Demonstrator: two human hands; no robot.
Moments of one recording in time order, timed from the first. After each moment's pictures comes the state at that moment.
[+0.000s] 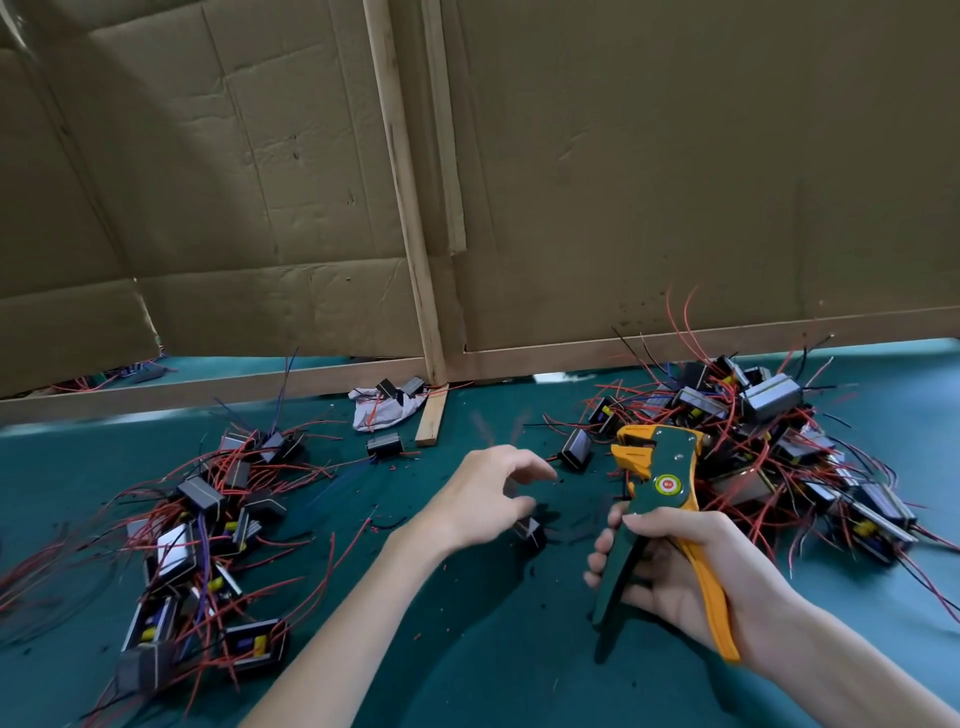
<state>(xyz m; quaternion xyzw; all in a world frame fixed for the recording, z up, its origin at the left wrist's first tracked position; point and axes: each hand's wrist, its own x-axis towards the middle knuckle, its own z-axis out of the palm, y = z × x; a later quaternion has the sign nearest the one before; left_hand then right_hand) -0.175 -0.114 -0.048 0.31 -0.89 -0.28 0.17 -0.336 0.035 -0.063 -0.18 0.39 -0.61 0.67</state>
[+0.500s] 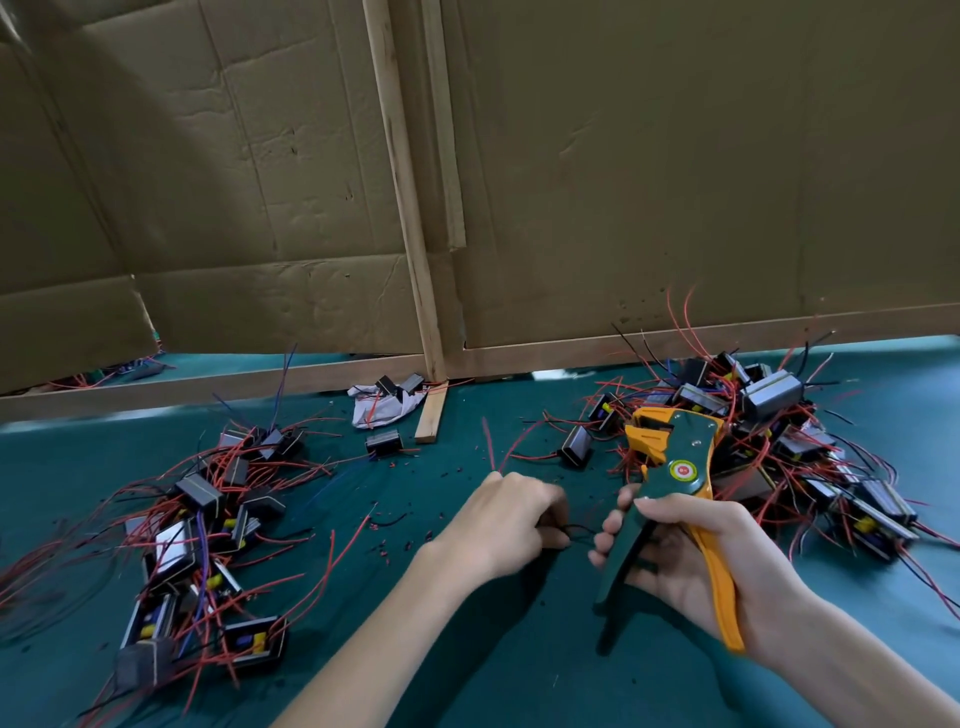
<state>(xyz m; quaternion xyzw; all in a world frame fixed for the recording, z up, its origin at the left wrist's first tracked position) -0.190 -0.091 -0.056 0.27 -0.95 -0.12 0.08 -0.336 0.042 -0.052 -0.19 0.36 -0.65 0.65</state>
